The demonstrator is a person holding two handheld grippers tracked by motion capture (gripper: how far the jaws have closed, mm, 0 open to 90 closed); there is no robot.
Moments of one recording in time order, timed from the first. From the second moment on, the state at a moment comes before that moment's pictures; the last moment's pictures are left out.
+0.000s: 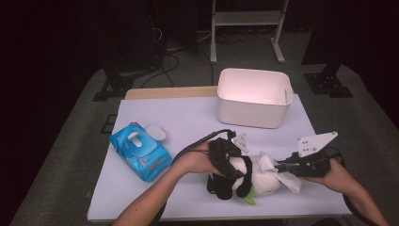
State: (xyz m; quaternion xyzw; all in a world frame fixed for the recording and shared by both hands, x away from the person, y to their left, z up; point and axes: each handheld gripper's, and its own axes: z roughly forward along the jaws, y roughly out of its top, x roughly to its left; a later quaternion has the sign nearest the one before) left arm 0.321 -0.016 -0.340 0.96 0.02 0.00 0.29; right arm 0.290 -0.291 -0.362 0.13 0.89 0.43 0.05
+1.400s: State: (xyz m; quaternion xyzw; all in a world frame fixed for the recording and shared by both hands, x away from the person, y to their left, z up) left arm 0.327 0.015 -0.337 0.95 0.04 0.02 0.32; right arm 0.306 -0.251 -0.361 0.10 0.91 0.41 0.05
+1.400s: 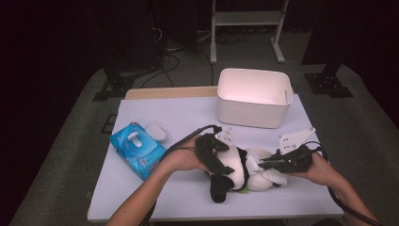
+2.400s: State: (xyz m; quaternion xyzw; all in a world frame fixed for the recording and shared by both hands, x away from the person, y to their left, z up) left arm 0.317 0.021 -0.339 0.95 0.04 0.04 0.29; right arm 0.295 -0.237 -0.357 0.08 0.90 0.41 0.06
